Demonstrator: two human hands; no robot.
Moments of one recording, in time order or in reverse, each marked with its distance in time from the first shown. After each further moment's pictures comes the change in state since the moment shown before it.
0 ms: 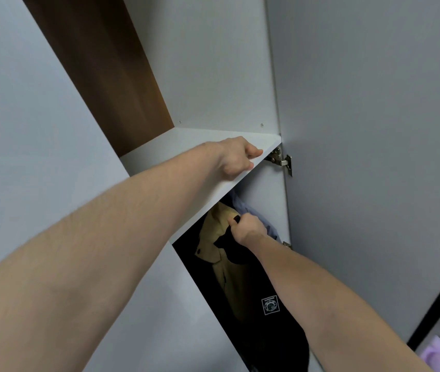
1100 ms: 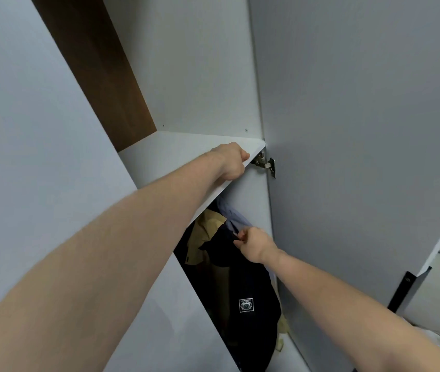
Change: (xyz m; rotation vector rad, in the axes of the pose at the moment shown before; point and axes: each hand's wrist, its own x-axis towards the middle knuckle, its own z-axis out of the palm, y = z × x) left_hand -0.009 0.013 0.009 -0.022 0.091 -0.069; right_hand -0.041 0.055 -0.014 0.010 -0.030 -0.064
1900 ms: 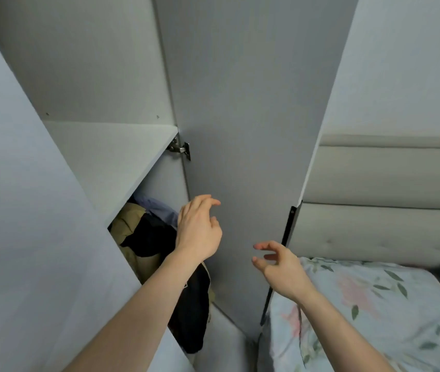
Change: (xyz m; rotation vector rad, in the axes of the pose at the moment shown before) left_hand -0.130 0.021 0.174 -0.463 0.256 0.388; right_hand -0.267 0.061 -0.046 0.386 0.483 0.360
